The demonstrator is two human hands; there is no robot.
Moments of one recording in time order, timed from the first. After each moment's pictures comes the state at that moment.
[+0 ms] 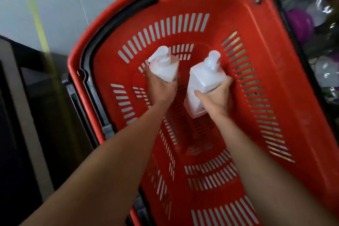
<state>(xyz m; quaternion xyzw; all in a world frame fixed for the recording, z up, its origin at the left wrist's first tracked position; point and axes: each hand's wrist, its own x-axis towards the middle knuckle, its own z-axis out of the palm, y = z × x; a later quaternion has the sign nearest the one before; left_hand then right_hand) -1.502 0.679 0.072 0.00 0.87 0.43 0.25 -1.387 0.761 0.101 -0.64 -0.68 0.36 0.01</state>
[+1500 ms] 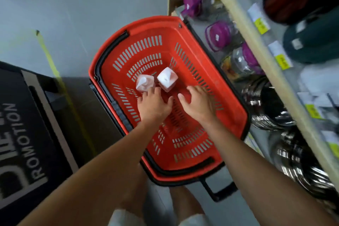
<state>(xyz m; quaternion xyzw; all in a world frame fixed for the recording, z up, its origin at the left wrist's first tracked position) -1.411 0.617 0.257 0.32 0.92 0.04 0.25 -1.303 0.708 0.252 -0.44 -0.86 0.26 -0.03</state>
